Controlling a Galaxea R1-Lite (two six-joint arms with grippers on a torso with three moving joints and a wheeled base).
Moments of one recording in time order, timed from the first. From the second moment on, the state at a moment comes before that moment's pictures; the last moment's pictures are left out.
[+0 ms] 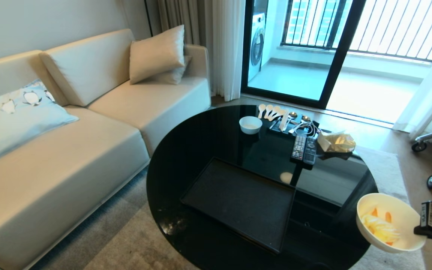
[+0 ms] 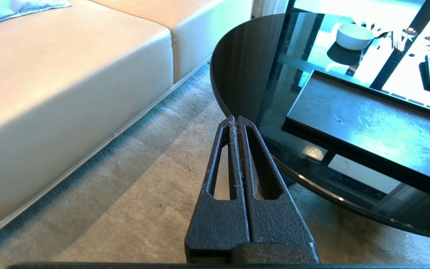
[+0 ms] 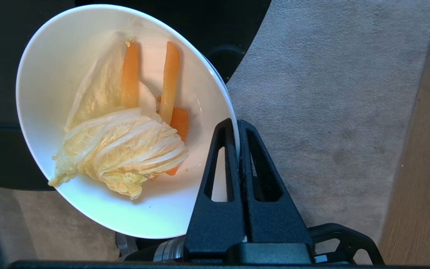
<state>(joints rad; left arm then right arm) 0.00 0.00 0.00 -0.01 0.01 -0.10 -0.07 1.33 -0.70 0.36 -0.02 0.44</state>
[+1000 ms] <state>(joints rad) 0.00 0.00 0.00 -0.01 0.01 -0.10 -0.07 1.28 -0.69 0.38 -0.02 0.41</state>
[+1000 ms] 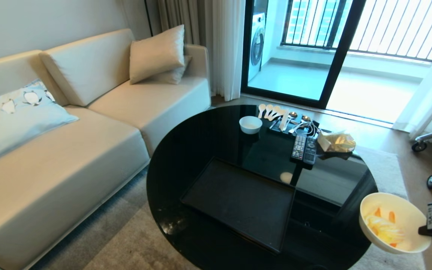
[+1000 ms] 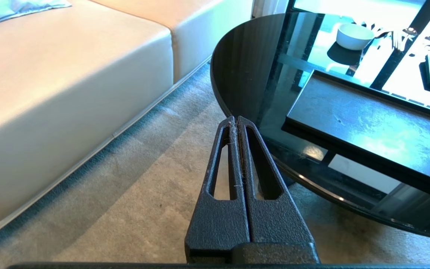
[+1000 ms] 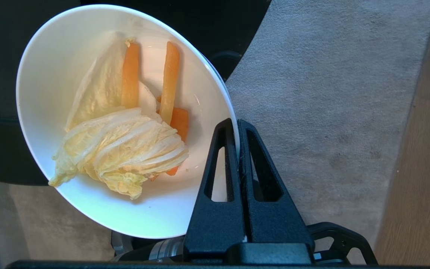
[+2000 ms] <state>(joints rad) 0.00 0.00 0.00 -0.01 0.01 -0.10 -0.07 1.23 -0.64 0.38 -0.02 0.40</state>
